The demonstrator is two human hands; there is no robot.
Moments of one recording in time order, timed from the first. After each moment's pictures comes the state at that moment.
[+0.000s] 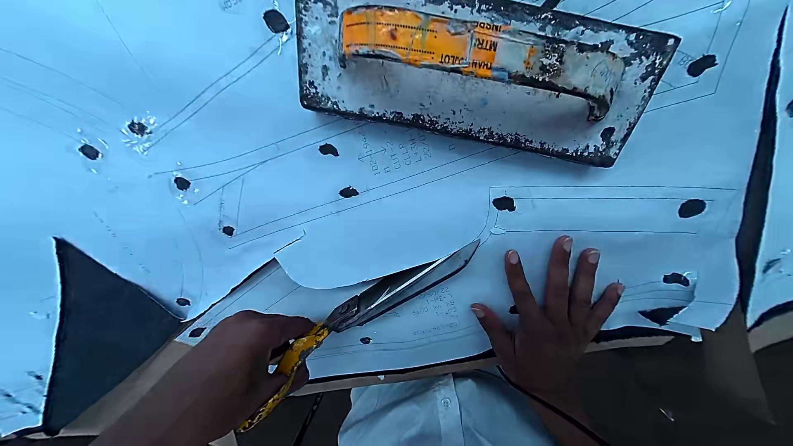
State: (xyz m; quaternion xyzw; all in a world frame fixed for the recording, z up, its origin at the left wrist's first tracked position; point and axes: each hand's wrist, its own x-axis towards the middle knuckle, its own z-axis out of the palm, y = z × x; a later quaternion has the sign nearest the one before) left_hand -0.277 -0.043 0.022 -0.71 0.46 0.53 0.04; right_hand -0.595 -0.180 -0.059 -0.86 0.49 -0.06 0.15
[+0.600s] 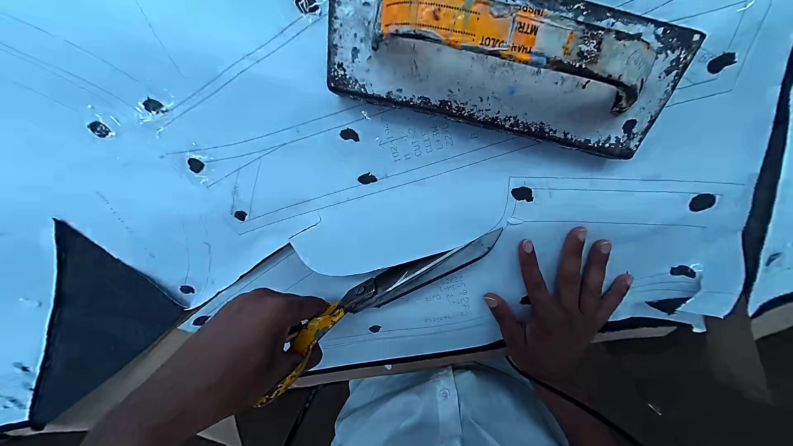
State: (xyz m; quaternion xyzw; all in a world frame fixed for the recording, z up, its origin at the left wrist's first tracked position) left_hand -0.275 -0.049 0.018 -0.70 0.50 0.50 0.05; right_hand -0.596 -0.181 -0.059 -0.86 0.48 -0.06 0.15
